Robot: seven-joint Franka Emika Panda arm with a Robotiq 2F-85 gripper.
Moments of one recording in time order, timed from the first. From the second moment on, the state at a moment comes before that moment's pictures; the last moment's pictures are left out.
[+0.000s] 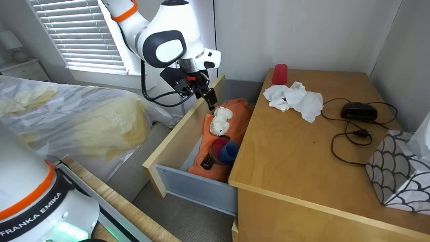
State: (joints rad) arm -0.05 0.19 -0.01 -2.55 0.27 2.96 0.03
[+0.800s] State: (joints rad) arm -0.16 0.45 0.01 -2.30 0.22 2.76 -0.10
